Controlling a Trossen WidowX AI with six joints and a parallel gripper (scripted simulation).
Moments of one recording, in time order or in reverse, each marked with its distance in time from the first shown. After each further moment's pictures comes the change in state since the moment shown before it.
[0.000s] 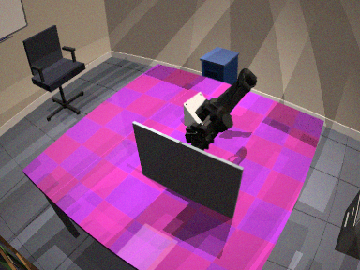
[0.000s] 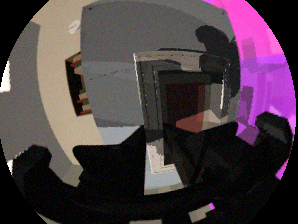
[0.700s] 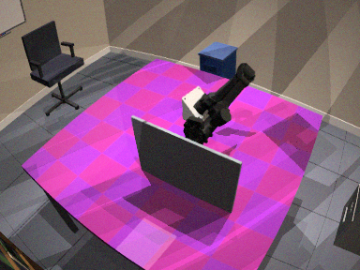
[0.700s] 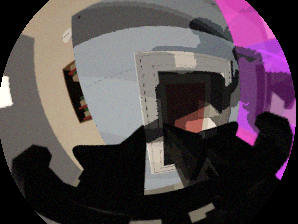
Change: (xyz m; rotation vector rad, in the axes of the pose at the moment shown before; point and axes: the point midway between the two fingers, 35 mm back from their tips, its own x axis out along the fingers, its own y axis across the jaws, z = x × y) arm 0.000 0.000 0.000 0.106 0.000 0.000
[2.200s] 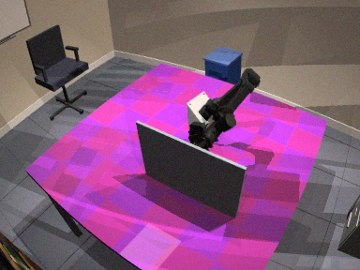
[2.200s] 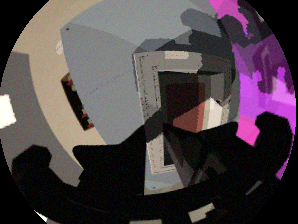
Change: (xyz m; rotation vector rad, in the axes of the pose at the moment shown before) arm 0.000 0.001 0.000 0.131 0.001 -0.004
